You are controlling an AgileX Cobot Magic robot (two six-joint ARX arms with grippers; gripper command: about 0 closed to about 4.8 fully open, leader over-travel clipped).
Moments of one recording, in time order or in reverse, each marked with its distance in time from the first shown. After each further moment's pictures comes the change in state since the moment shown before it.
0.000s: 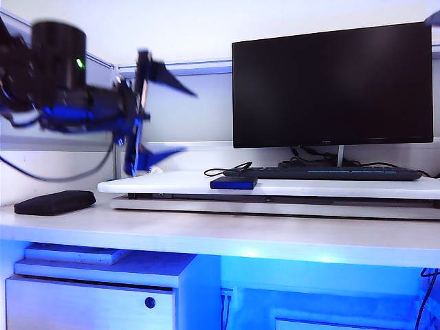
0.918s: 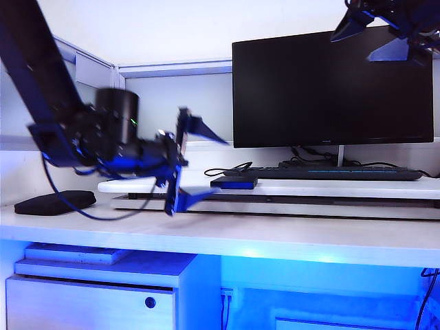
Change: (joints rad) left arm -0.040 0.359 0.351 -0.066 0.031 -0.066; right arm 0.105 0.278 0.140 0.036 0.000 -0.106
